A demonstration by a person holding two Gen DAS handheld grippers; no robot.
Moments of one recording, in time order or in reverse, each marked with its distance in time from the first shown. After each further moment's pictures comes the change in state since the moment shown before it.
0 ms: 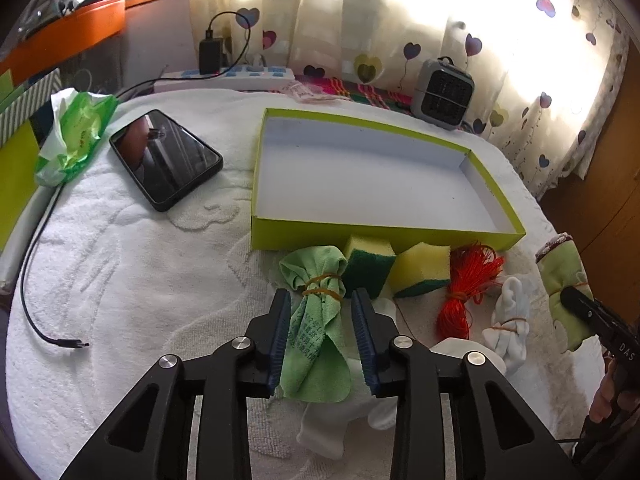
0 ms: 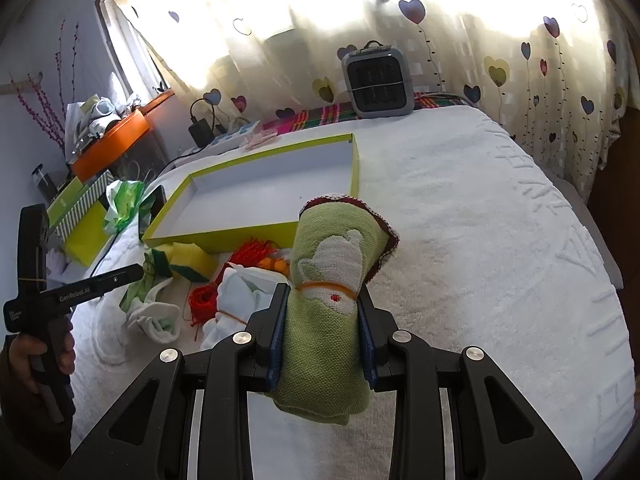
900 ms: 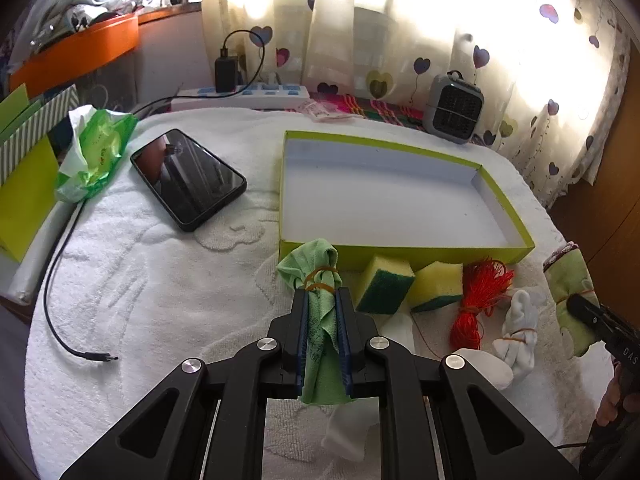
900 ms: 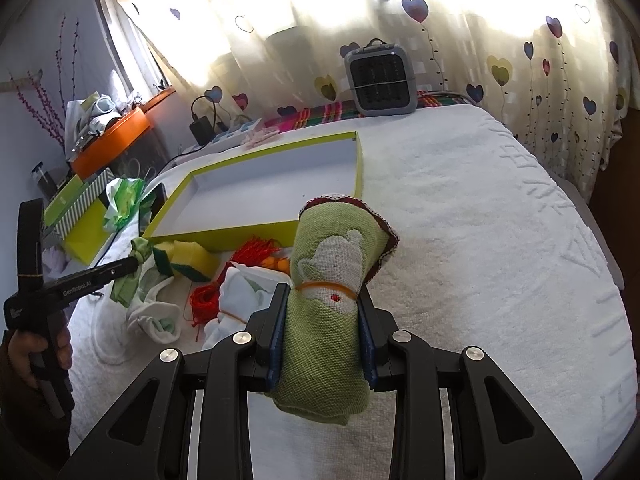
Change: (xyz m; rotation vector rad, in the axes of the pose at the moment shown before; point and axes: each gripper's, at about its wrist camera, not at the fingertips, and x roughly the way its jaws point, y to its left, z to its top) left arm -0.018 0.010 0.007 0.000 -0.067 0.044; right arm 0.000 0.004 0.001 -0.005 -0.003 -0.002
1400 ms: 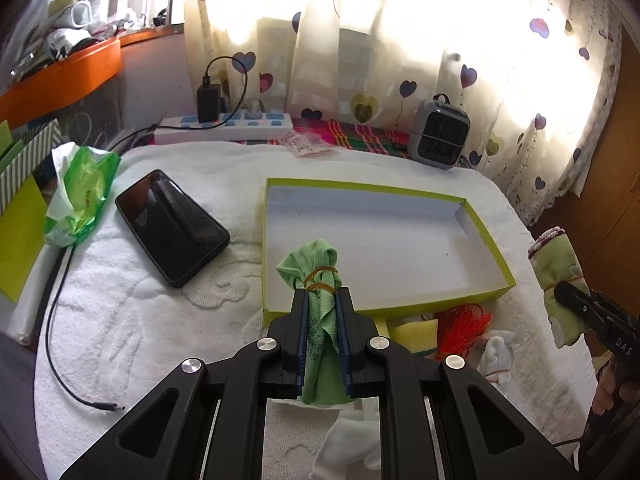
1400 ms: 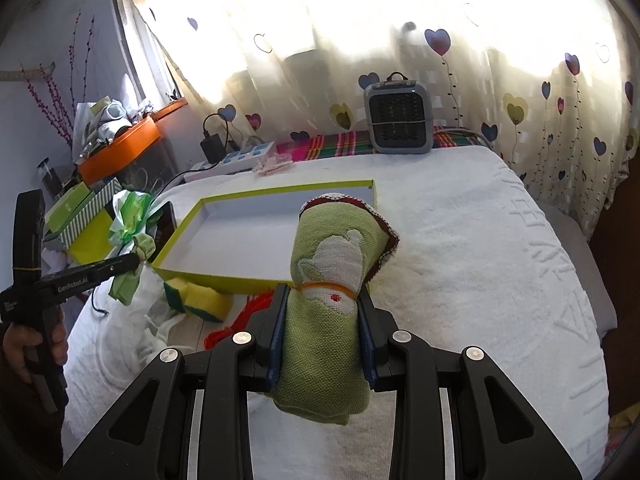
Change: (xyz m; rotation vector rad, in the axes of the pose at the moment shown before) left arm -0.003 -0.005 0.043 0.019 -0.034 -0.054; right arm 0.001 0.017 0.047 -0.080 -0.043 0.000
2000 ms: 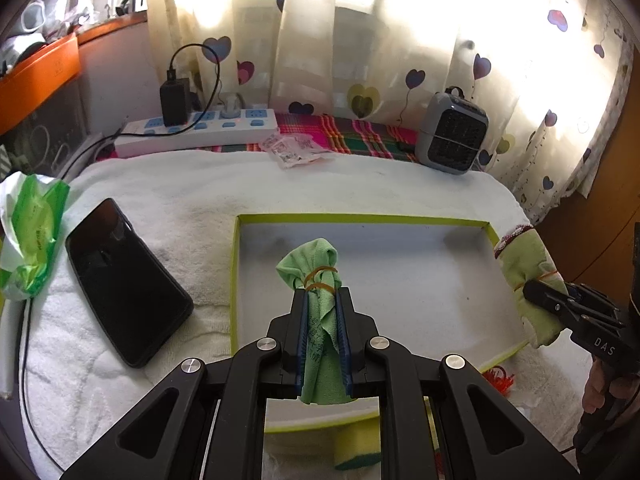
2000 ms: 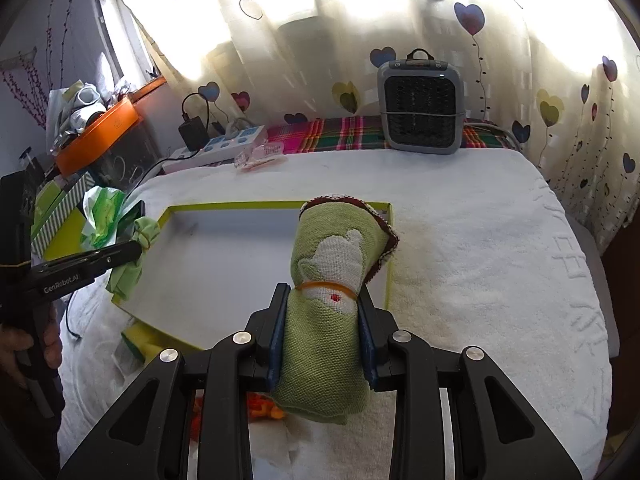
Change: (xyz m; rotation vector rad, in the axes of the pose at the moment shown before) left arm 0.073 -0.005 0.053 0.019 0.058 -0.013; right arm 0.083 -0.009 0.046 -0.016 0.118 -0.012
